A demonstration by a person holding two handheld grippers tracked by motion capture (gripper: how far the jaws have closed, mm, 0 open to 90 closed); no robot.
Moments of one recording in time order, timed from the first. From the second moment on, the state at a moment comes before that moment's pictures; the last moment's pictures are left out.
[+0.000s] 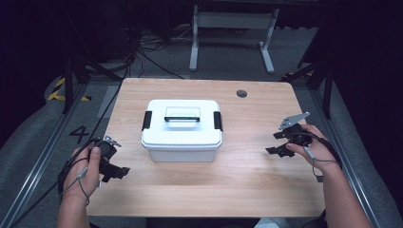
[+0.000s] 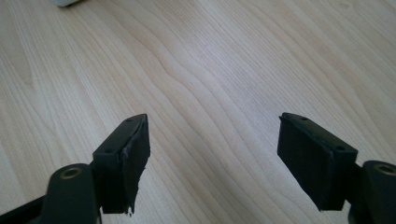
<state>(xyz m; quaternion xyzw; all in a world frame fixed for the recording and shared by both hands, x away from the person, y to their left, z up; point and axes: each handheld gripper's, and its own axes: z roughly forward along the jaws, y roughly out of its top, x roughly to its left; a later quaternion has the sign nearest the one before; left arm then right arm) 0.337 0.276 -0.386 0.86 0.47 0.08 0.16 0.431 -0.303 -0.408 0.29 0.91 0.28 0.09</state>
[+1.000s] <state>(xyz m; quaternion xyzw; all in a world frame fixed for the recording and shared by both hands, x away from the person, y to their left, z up) 0.343 0.275 -0.391 0.87 0.47 0.08 0.15 0.437 -0.292 -0.465 0.28 0.91 0.29 0.11</state>
